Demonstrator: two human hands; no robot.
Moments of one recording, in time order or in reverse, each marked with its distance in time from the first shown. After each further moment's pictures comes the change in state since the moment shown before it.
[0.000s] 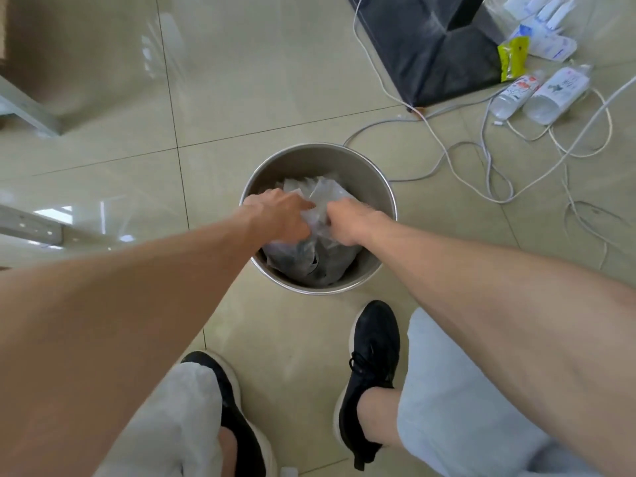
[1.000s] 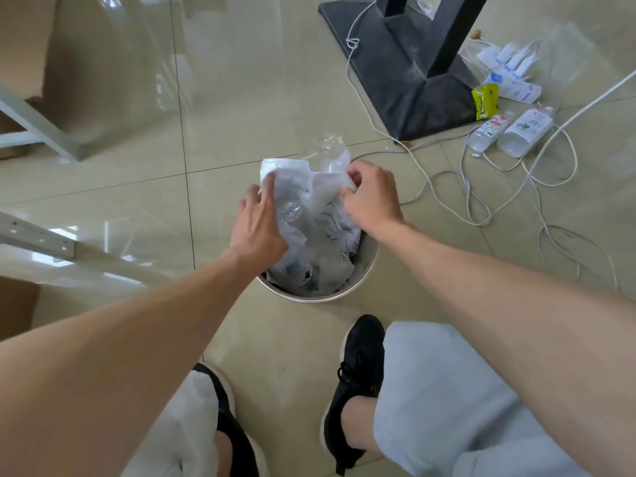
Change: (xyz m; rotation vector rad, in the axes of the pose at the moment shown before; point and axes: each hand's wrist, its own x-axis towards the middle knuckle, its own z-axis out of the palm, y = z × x) left_hand -0.037 0.000 0.009 -0.509 0.486 -0.126; right_hand -0.040 0.020 -0.055 0.550 0.759 0.039
